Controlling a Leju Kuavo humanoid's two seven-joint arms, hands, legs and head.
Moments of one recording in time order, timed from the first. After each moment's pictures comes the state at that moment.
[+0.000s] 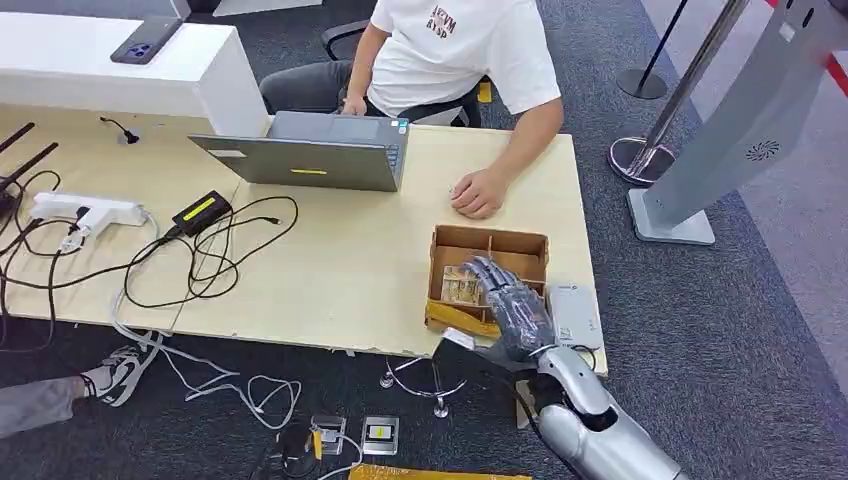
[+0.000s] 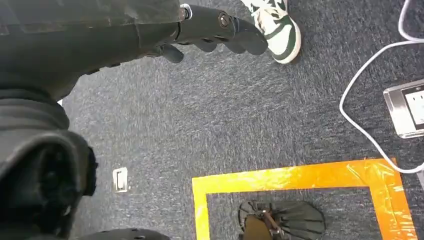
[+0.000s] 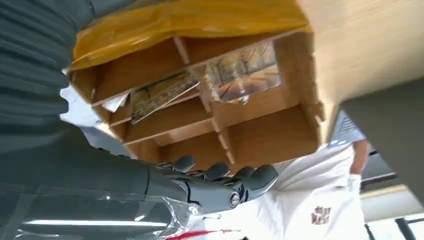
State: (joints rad) left arm -0.29 0.02 -1.02 -0.26 0.56 0.53 0.07; right arm -0.49 -0.24 0.85 -1.23 0.67 -0.20 0.12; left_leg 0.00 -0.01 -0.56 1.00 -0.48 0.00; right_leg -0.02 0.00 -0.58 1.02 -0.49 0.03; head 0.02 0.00
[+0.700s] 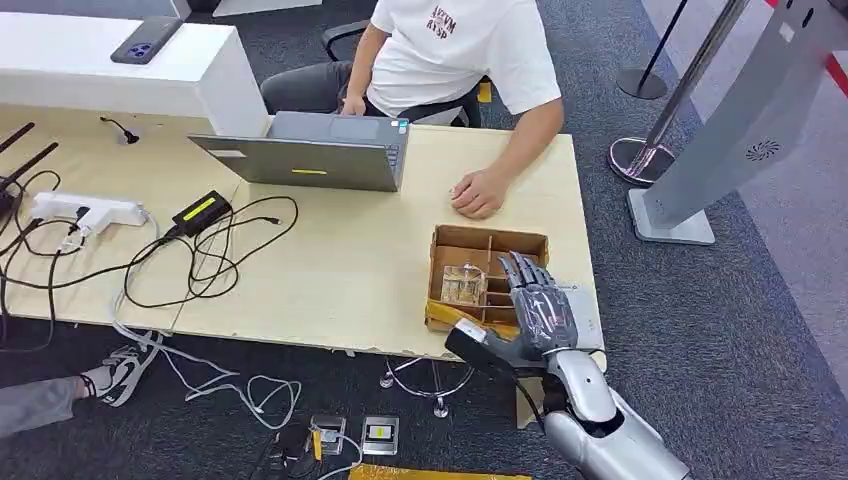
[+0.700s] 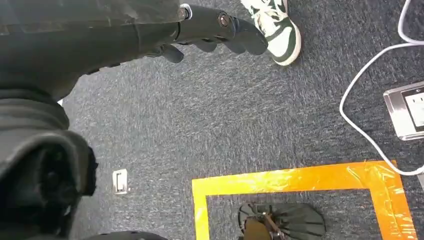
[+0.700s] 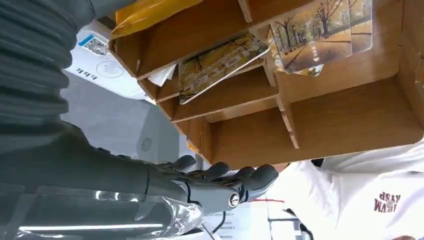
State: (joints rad) left arm -0.29 0.02 -1.00 -0.26 0.54 0.53 0.07; right arm -0.49 -0.26 0.85 -1.21 0.82 -0.25 0.31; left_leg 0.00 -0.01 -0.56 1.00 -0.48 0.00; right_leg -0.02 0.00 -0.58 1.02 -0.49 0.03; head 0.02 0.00
